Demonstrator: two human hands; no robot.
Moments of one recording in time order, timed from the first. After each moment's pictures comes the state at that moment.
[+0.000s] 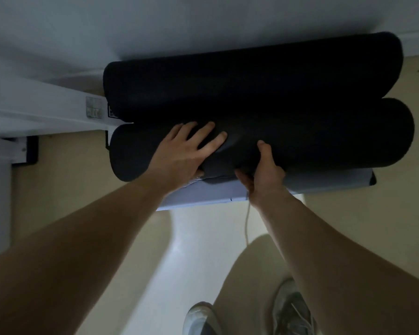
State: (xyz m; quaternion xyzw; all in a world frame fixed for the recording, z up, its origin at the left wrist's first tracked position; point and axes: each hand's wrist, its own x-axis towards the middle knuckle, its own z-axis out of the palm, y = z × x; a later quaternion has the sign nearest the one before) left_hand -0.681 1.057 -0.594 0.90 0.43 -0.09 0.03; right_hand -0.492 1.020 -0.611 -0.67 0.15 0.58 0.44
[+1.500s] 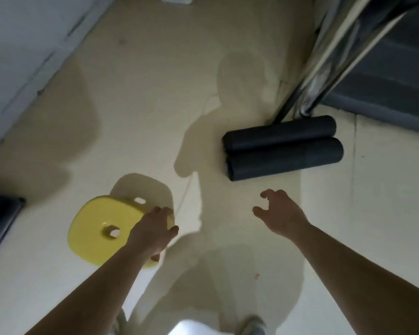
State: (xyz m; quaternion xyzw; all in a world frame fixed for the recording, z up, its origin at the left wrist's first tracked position) left_hand -0.118 0.255 -0.203 0.90 0.21 -0.31 0.21; right_hand 0.008 -0.020 -0.152 -0.93 -0.03 0.35 0.11
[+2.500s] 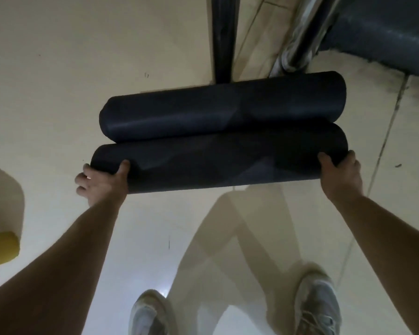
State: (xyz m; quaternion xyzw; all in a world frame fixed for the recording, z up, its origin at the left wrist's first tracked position) left_hand 0.258 -0.021 -0.576 0.69 0.67 -0.02 0.25; right_hand 0.458 -0.416 -0.570 -0.92 0.19 0.21 0.28
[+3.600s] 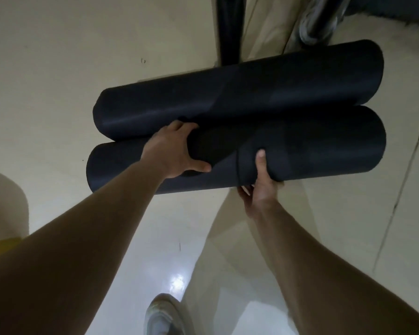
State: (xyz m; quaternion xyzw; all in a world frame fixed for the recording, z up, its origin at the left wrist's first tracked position) left_hand 0.364 -0.055 -0.574 0.94 0.16 -0.26 0.15; right_hand 0.363 -0.258 -0.627 -0.47 0.45 0.21 0.73
